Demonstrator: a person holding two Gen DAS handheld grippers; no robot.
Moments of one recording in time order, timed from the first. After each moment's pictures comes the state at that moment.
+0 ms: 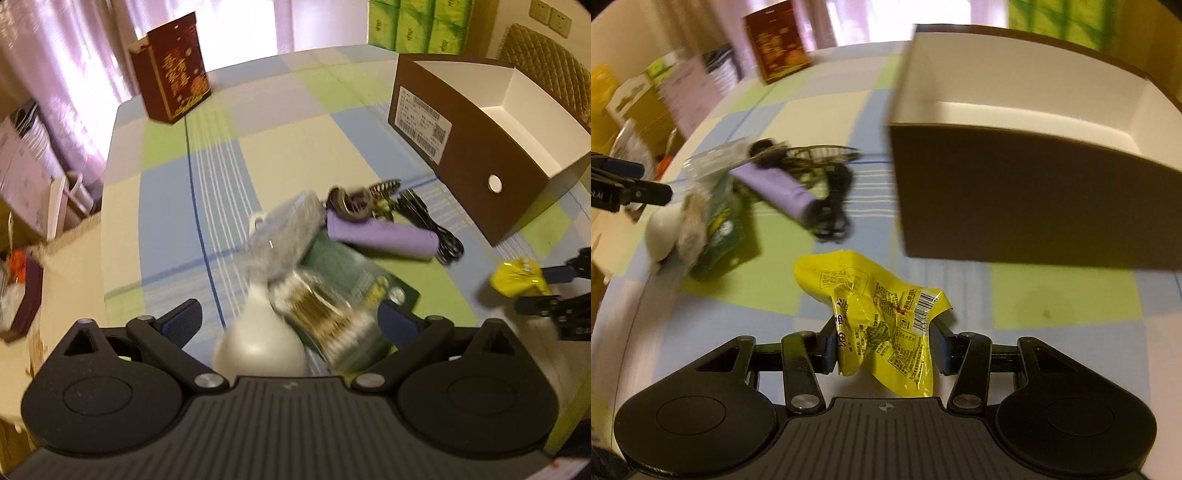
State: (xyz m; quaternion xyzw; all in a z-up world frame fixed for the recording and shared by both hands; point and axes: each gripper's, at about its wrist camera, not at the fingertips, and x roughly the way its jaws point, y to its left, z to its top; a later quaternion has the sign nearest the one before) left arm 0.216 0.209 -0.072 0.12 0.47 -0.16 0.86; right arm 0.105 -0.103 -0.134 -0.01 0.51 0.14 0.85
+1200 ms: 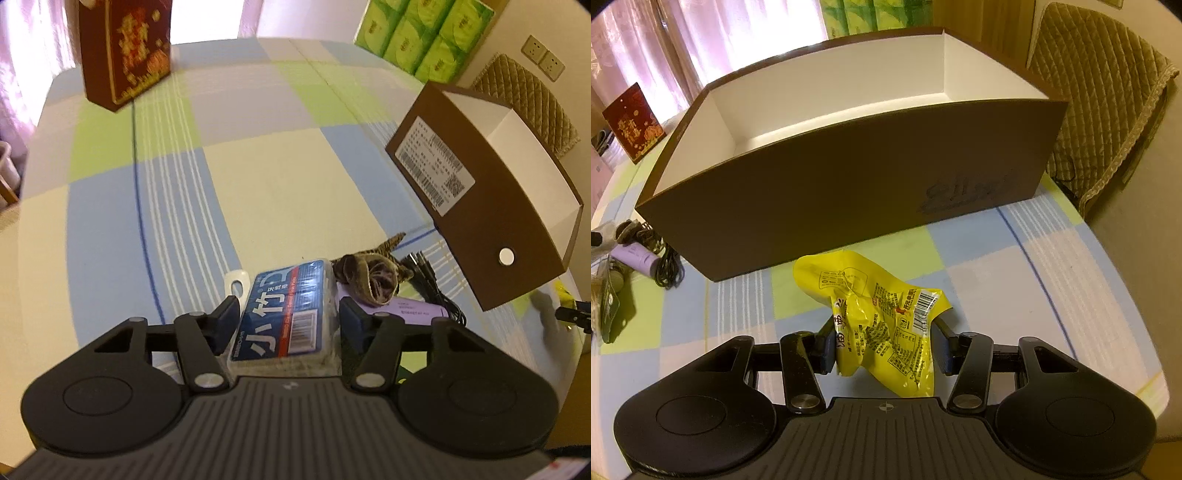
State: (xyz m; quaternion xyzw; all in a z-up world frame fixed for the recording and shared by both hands) left arm 0.316 0.230 -0.098 0.02 0.51 -0.24 0.82; right arm 0.090 -0.231 -0.111 0.07 0.49 -0.02 0.87
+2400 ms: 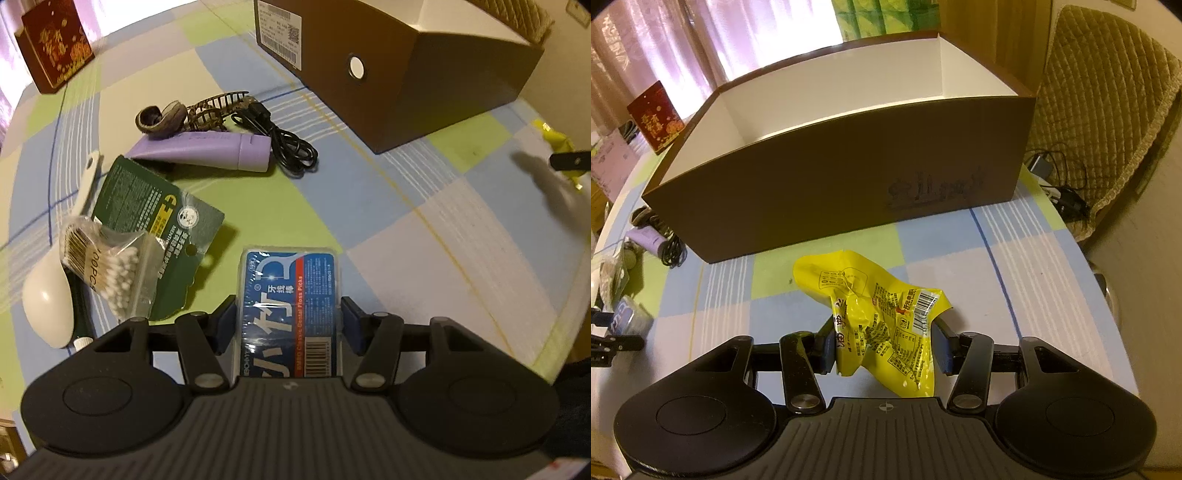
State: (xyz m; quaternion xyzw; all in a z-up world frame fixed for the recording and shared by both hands) left arm 0.142 0.098 -0.141 0.14 0.53 -0.21 0.81; right arm 0.078 -0.281 -0.105 0.06 0.49 0.04 0.87
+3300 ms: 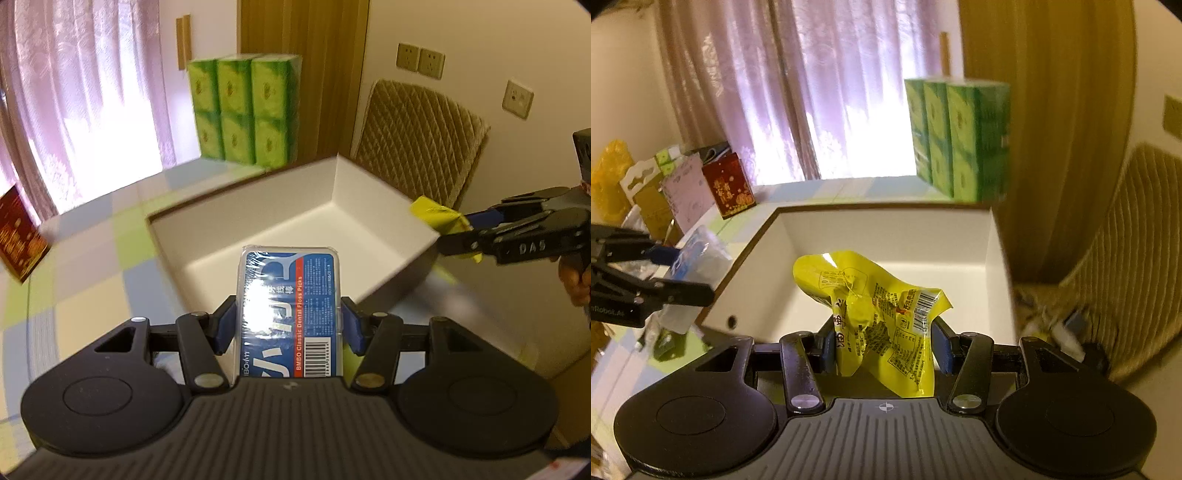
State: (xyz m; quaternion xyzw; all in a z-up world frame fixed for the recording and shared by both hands) left arm 0.179 -0.057 0.015 0.10 0.35 -0.30 0.88; right arm 0.167 -0.320 0.004 -0.01 0.36 0.18 0.92
